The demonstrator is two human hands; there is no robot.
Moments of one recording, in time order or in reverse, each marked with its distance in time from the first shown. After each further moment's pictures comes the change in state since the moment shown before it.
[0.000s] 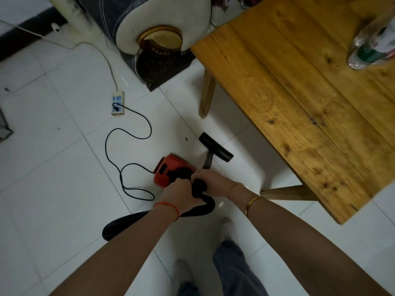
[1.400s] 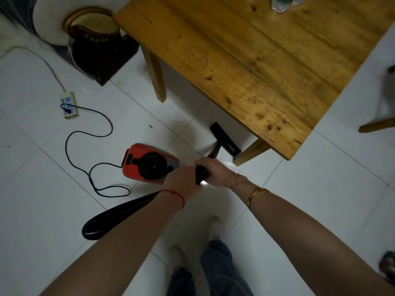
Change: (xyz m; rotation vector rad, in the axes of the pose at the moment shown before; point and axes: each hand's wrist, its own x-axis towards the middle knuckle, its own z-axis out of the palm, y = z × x) left_hand -0.034 0.110 0.081 0.242 0.006 0.207; right_hand -0.146 0.062 0.046 0.175 0.261 0.272
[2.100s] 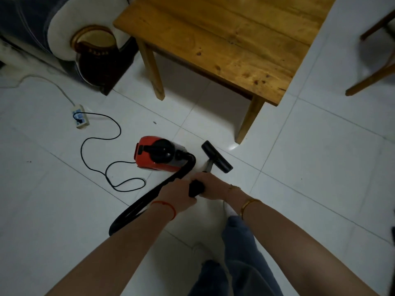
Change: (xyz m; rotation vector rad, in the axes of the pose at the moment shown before) left_hand -0.147 -0.064 0.079 0.077 -0.125 0.067; right_hand -0.102 -0.064 0.158 0.074 0.063 -0.003
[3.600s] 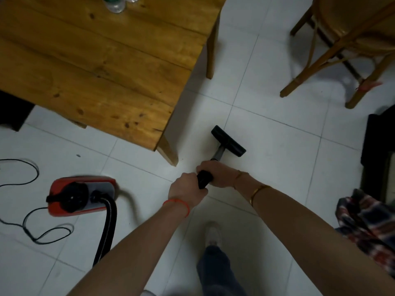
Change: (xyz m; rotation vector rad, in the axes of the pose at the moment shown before) left_hand 0.187 0.377 0.007 -0.080 0.035 0.011; right_hand -0.119 0.315 -0.264 -0.111 -0.014 0.065
